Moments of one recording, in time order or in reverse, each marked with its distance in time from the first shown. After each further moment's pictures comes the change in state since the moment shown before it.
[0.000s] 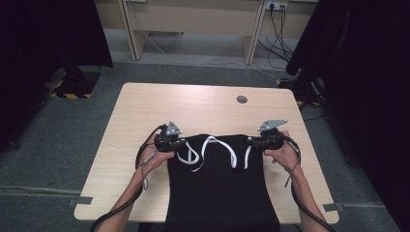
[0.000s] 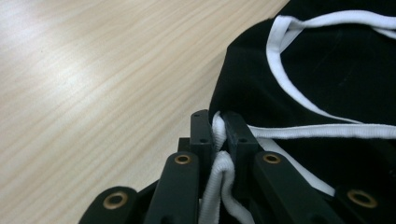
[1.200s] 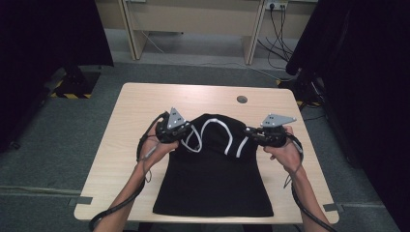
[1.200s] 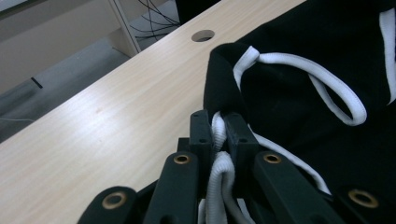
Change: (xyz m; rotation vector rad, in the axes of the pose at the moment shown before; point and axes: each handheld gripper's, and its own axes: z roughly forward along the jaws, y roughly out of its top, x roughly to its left) left arm -0.021 0.041 -0.046 -0.193 0.093 0.110; right arm 0.026 0.026 -0.036 -0.202 -0.027 -0.064
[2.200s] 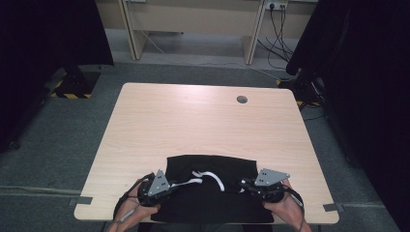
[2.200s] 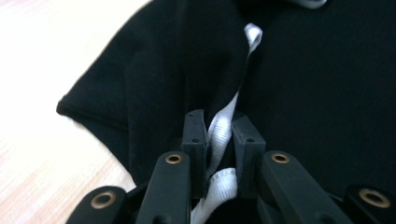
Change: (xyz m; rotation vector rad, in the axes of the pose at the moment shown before) left arm -0.082 -0.116 -0.069 0.159 -0.180 0.043; right arm 0.102 -0.095 -0.024 0.109 0.124 -0.098
